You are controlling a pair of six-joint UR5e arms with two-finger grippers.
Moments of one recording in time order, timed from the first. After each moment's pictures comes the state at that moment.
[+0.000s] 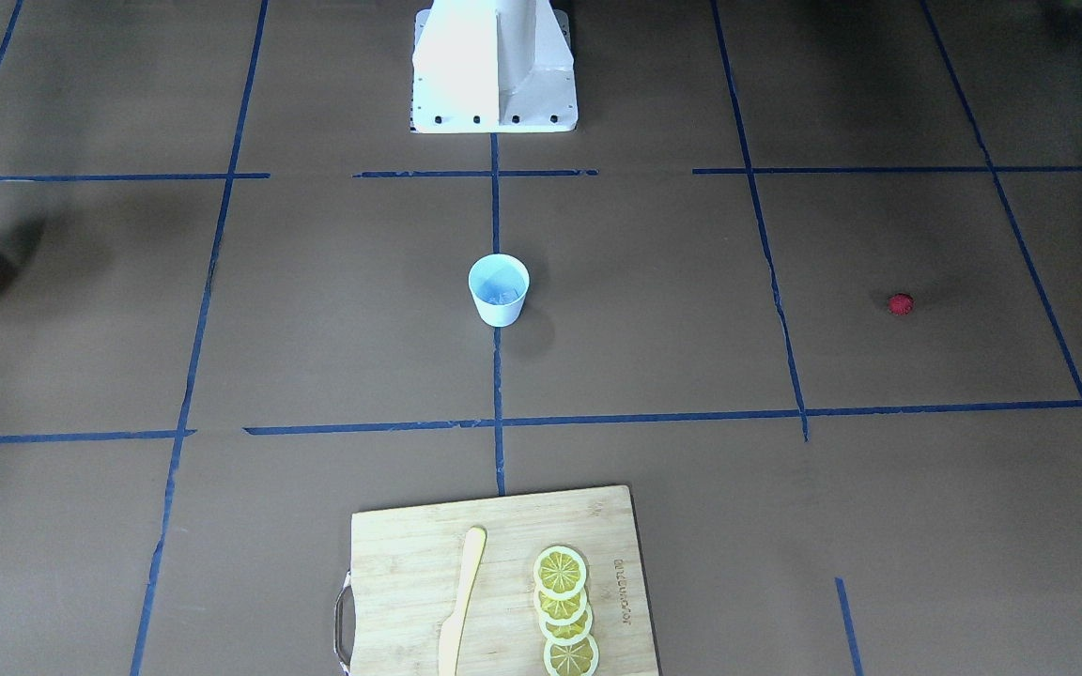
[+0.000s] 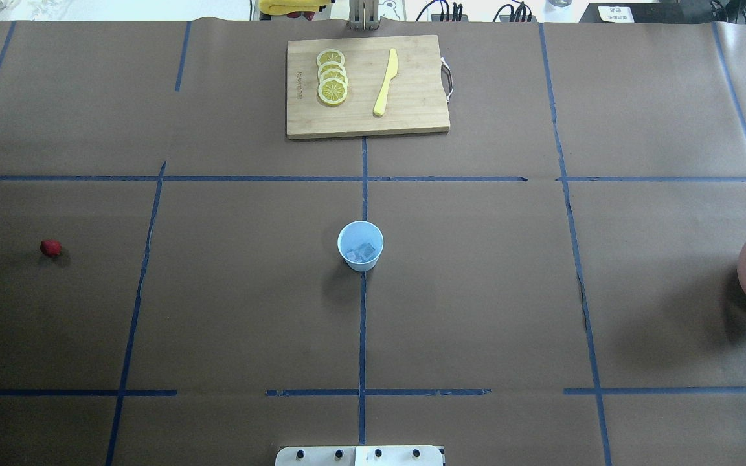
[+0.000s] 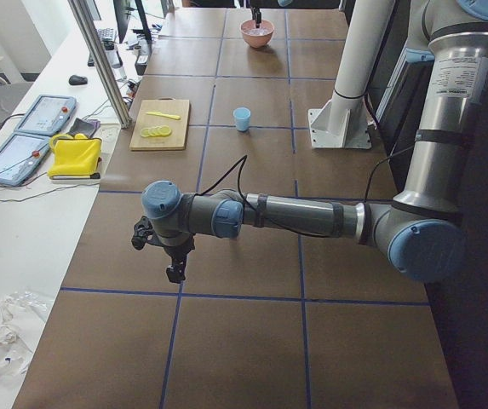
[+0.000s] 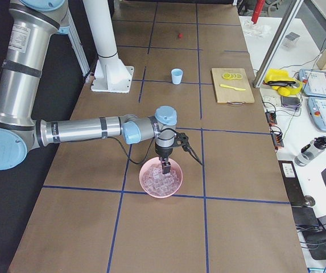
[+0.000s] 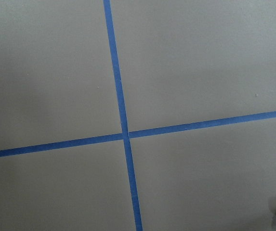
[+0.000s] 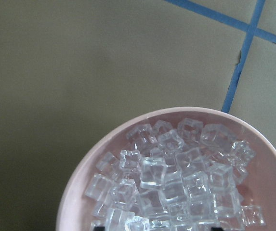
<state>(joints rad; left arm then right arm) -1.49 -1.70 -1.52 -1.59 -2.37 0.02 1.17 -1.85 1.92 -1.40 2.14 0.18</state>
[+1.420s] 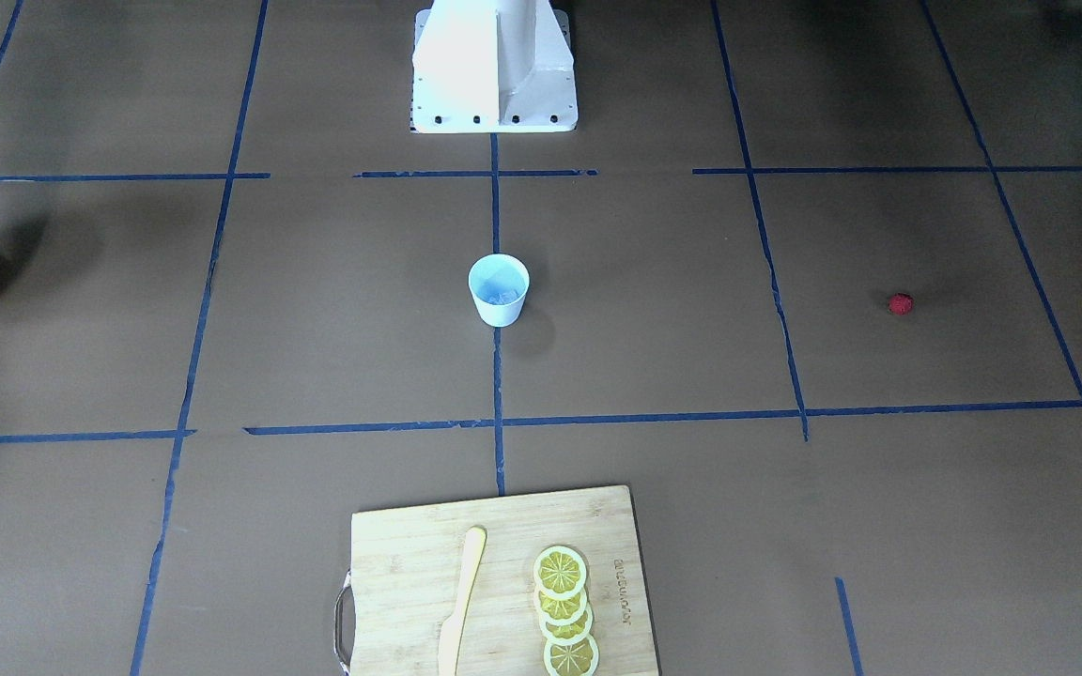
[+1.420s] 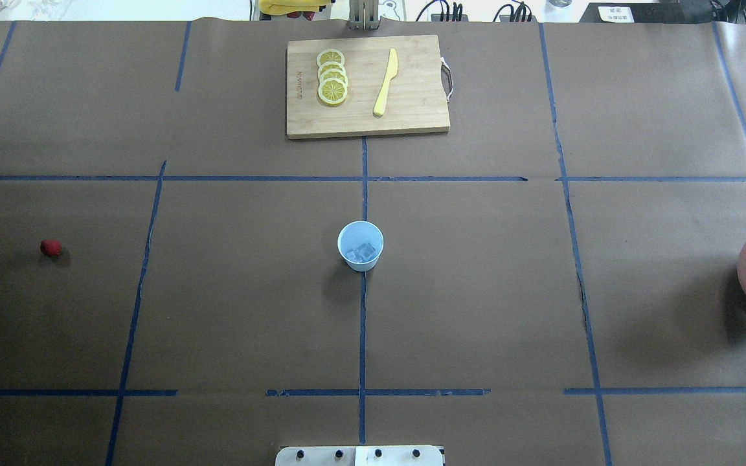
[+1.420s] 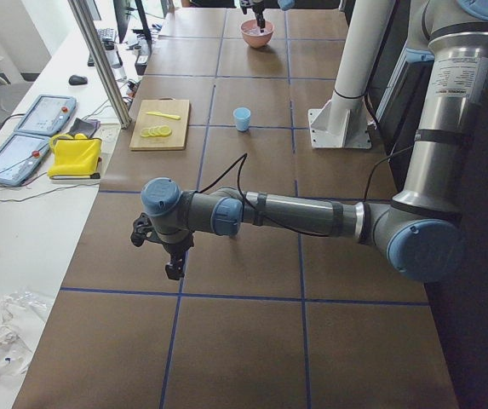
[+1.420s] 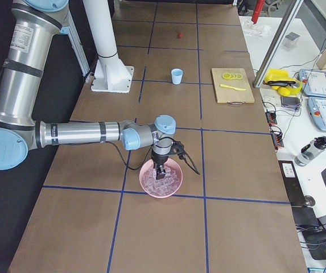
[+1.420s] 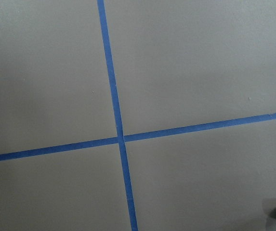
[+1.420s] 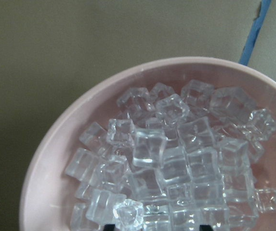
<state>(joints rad) -1.49 -1.71 -1.53 -1.59 -2.38 0.02 1.12 -1.86 1.86 -1.40 2.14 0.16</state>
